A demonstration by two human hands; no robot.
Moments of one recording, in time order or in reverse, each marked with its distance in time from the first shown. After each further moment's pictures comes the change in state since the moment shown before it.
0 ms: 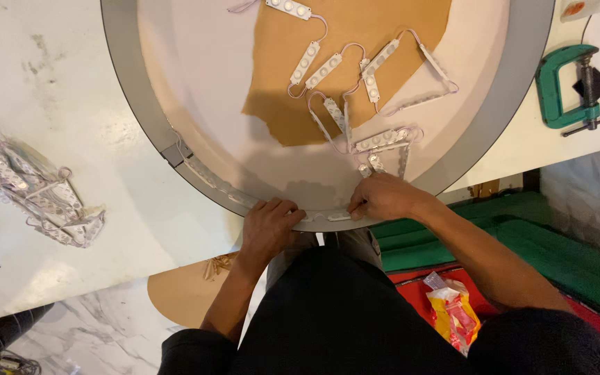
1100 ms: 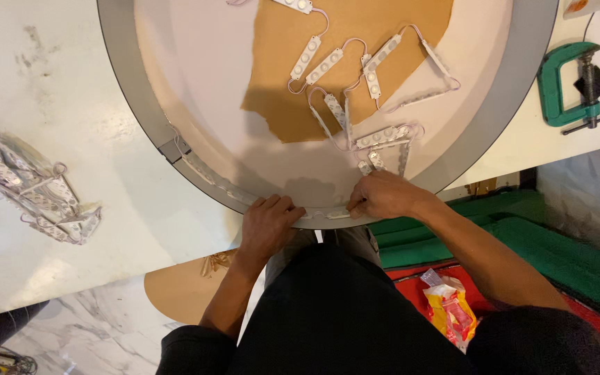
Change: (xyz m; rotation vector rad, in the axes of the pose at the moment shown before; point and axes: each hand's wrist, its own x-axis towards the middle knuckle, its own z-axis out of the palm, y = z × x) left_hand 0.009 0.006 -0.018 0.080 -0.013 0.023; right_hand 0.001 -0.003 0.001 -0.011 0.028 -0.014
